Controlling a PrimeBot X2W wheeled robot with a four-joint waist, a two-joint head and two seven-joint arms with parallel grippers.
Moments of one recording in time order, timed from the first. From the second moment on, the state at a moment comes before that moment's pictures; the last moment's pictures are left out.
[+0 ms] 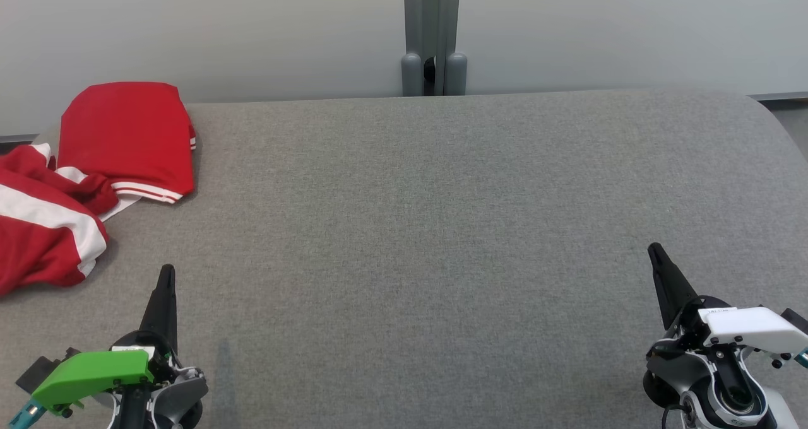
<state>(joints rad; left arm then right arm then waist) -0.10 0.05 0.12 0.24 -1.61 -0.13 0.11 -0.11 -0.05 -0.11 0.25 1.61 0.13 0.11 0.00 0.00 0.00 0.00</state>
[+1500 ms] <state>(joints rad) -0.02 0.04 -0.03 0.14 -1.20 -0.07 -0.04 -0.01 -0.04 -0.04 0.16 1.09 0.13 -0.04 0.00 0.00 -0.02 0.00</state>
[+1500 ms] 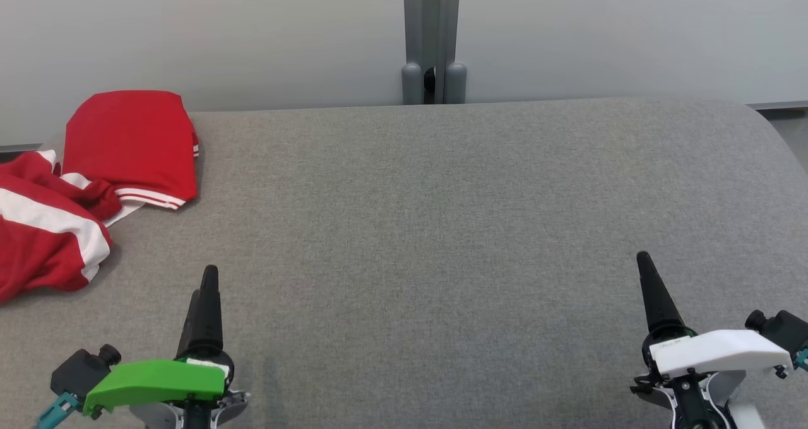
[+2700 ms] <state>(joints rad) 0.03 0.04 -0.10 0.16 -0.54 -0.03 -0.15 0.02 -0.04 0.02 0.14 0.49 0.13 -0.15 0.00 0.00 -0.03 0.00</state>
